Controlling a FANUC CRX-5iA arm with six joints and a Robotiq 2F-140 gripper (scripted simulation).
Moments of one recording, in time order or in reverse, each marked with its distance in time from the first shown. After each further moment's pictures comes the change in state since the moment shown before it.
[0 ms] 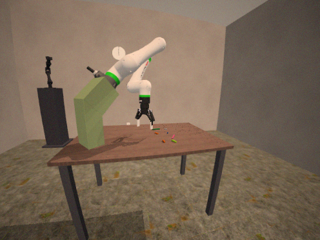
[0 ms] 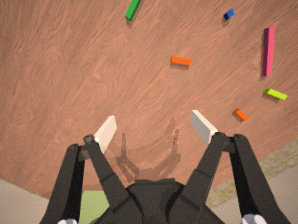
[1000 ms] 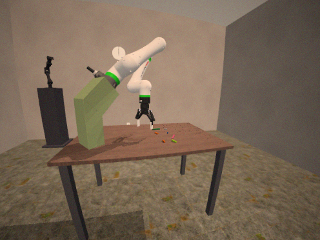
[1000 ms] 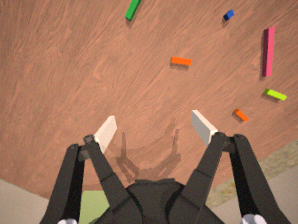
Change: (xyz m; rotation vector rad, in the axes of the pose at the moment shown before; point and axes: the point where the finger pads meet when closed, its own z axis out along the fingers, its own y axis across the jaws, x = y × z) arm 0.000 0.001 0.000 0.000 0.000 -0.002
